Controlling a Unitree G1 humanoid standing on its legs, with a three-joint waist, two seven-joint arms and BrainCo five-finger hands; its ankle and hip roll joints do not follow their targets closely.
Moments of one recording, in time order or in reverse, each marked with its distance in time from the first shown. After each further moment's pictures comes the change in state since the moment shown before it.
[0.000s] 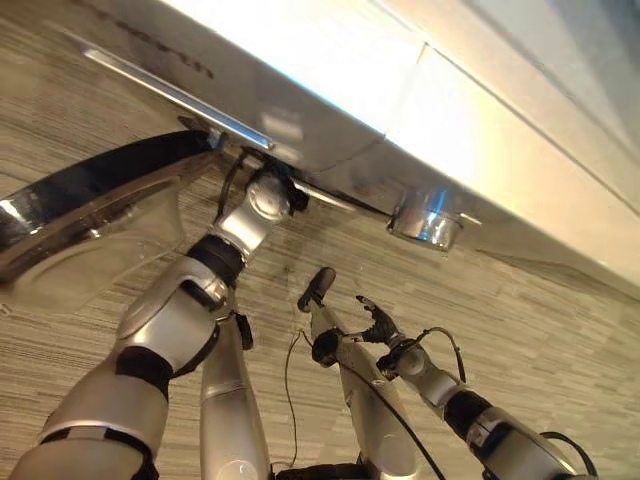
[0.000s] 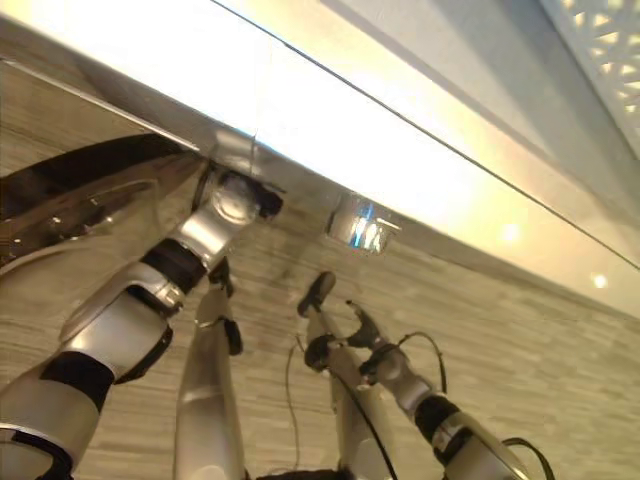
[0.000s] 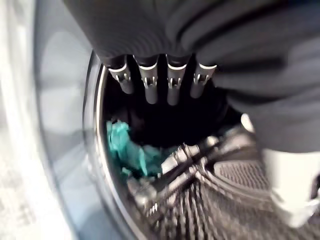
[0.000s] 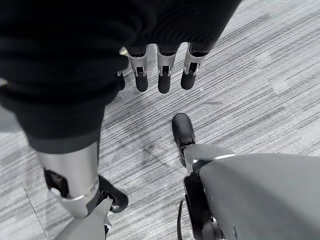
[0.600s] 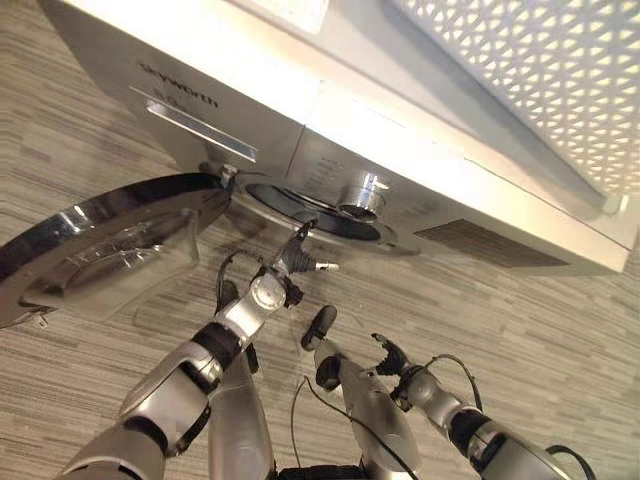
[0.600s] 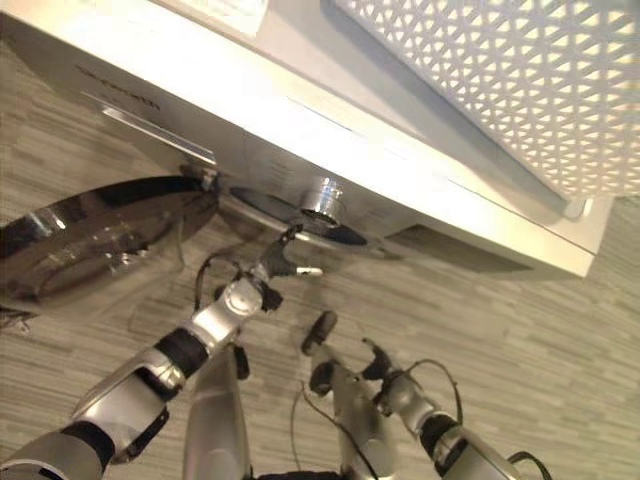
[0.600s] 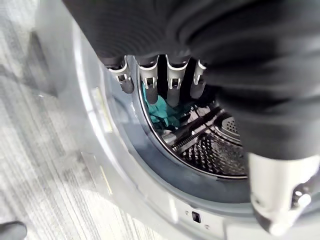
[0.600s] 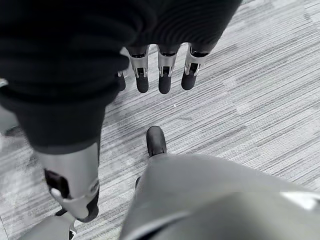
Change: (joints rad) left arm 0.496 -0.010 0.065 -0.139 0.041 0.008 -0.079; right arm 0.097 0.032 -0.034 0.183 -0.063 0.043 0.030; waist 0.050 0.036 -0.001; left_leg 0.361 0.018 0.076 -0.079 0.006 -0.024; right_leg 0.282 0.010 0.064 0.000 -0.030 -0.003
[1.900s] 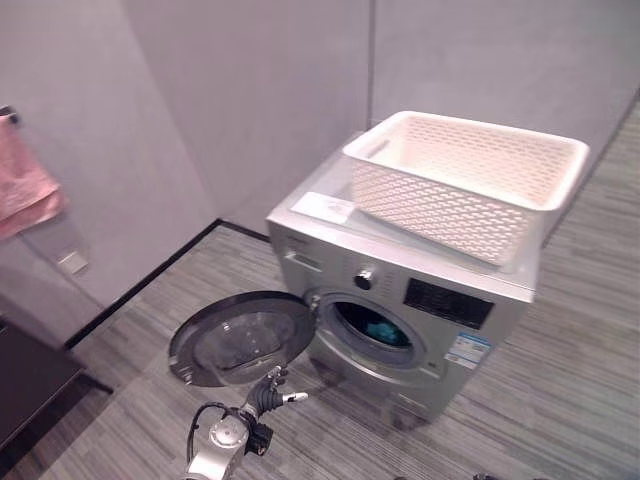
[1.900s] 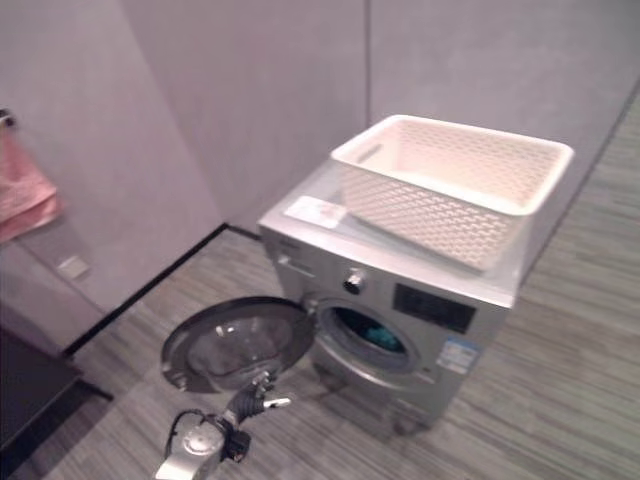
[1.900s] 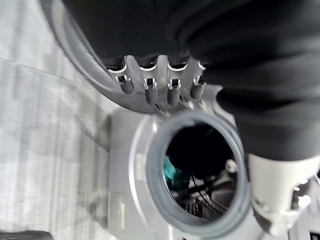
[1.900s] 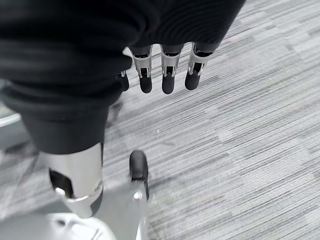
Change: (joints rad) left arm 0.697 -0.103 0.331 -0.085 0.094 0.009 -0.287; right arm 0.313 -0.126 -0.296 0.258 -0.245 0.078 0.162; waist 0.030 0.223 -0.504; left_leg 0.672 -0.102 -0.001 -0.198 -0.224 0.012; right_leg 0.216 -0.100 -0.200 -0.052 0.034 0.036
